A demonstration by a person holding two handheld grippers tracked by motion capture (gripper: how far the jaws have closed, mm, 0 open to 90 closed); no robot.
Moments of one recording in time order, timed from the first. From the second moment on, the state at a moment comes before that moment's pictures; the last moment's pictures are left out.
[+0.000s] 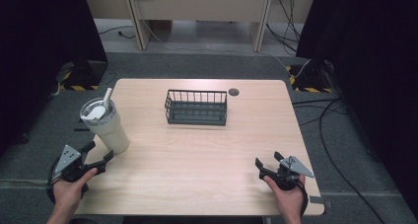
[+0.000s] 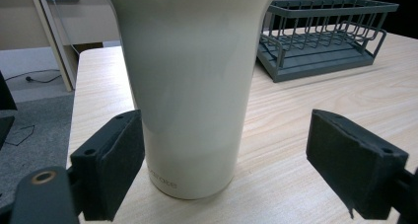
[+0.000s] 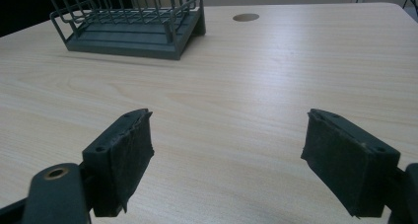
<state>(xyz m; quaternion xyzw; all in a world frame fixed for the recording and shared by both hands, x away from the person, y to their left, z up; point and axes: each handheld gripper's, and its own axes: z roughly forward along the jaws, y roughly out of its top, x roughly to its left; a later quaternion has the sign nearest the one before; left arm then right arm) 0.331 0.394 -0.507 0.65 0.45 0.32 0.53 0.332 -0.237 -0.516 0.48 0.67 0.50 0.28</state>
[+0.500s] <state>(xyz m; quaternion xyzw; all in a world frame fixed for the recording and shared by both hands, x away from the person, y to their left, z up) 0.344 0.398 -0.507 0.65 0.45 0.32 0.53 0.332 -0.236 -0.516 0.48 0.67 0.49 0.28</state>
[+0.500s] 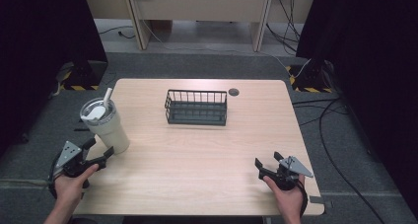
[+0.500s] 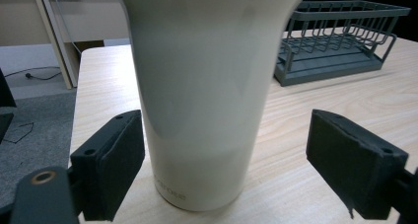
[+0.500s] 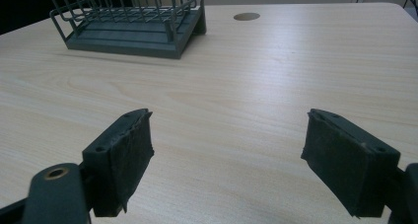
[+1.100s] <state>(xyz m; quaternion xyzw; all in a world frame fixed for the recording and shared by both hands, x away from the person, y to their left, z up) 0.368 0.396 -0.504 0.65 0.45 0.32 0.53 0.333 -0.236 -0.516 0.48 0.67 0.49 0.28</state>
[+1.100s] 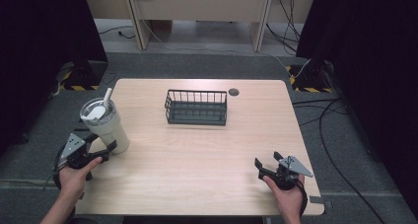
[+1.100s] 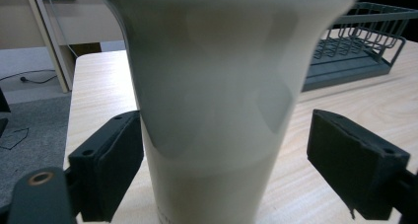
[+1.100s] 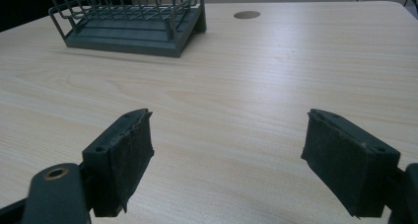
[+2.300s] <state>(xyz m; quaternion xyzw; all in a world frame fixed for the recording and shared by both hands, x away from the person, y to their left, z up) 0.399 0.390 -0.506 0.64 0.44 0.31 0.55 0.334 -0.235 -0.516 0.48 0.67 0.49 0.28</state>
